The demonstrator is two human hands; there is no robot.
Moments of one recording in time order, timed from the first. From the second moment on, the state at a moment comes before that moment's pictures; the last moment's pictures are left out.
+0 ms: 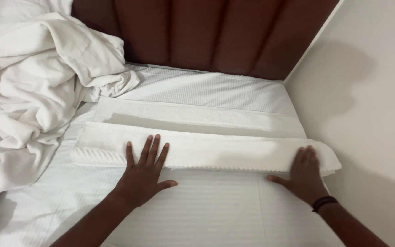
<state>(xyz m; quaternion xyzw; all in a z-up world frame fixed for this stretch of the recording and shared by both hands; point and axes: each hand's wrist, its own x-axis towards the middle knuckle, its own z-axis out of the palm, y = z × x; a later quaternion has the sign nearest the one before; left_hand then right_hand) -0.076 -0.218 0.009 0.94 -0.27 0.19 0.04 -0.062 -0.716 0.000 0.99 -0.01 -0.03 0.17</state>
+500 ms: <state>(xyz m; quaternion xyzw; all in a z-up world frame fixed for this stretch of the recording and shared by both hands) -0.090 -0.347 0.034 0.92 -0.32 0.16 0.16 -0.064 -0.769 0.005 0.97 -0.15 -0.12 0.12</state>
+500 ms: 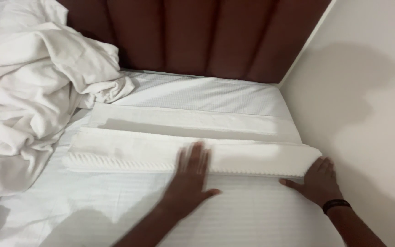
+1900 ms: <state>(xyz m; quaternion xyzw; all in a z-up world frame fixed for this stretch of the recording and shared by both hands) -0.005 -0.129 -0.036 0.94 0.28 0.06 0.18 -0.079 -0.631 0.042 0.98 0.18 0.08 -0.03</state>
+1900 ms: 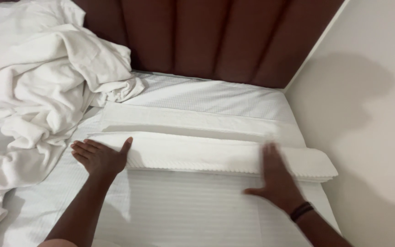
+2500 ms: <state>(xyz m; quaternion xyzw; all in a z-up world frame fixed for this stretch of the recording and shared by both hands) 0.003 -0.118 -0.049 0.94 0.27 0.04 0.18 -0.049 -0.716 0.001 0.99 -0.08 -0.05 0.04</state>
